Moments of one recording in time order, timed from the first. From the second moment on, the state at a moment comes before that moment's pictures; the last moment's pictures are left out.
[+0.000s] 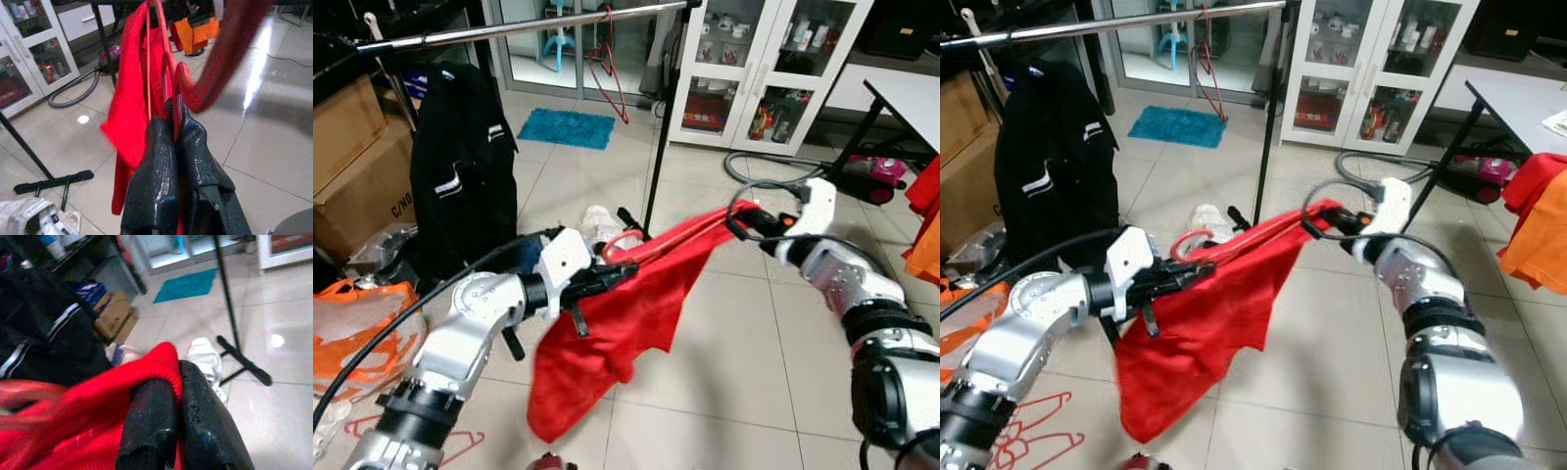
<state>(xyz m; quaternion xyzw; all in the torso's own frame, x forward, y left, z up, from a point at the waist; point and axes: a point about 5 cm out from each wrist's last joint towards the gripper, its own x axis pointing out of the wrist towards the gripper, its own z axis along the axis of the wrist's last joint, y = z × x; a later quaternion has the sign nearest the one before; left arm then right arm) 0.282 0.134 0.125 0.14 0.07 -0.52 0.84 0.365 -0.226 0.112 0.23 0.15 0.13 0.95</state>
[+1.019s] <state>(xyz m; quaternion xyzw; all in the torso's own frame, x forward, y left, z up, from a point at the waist) 0.334 0.121 0.160 -0.18 -0.03 -0.23 0.96 0.326 -0.148 0.047 0.23 0.20 0.21 0.93</state>
